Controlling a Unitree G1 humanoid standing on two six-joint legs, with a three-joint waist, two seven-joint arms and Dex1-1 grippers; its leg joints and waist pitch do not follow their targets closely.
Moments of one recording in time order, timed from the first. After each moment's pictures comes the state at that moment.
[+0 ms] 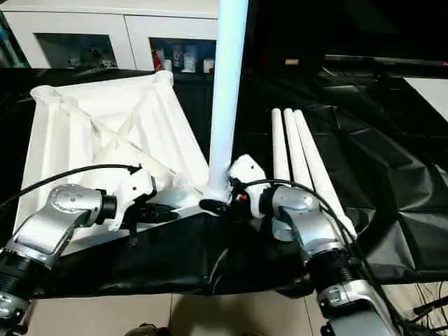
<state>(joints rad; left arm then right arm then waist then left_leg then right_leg) -0.46 0.48 -0.27 0.29 -0.04 0.30 -1.12 -0.51 -0.29 0.20 0.47 0.09 0.11 0.91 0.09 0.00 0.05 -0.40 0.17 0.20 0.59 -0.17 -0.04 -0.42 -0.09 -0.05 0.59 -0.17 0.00</state>
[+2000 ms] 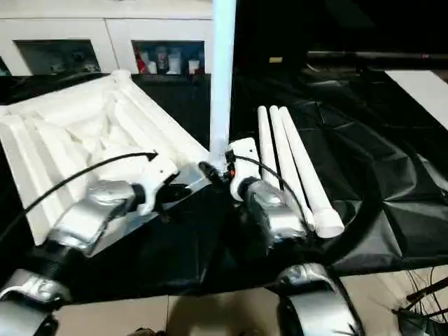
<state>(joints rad) -0.54 0.31 -0.25 0.38 0.03 0.38 -0.82 -0.61 -0.08 0.05 0.70 0.12 0.11 0.53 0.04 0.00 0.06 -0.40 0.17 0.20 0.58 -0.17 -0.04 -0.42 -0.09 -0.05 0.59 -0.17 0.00</state>
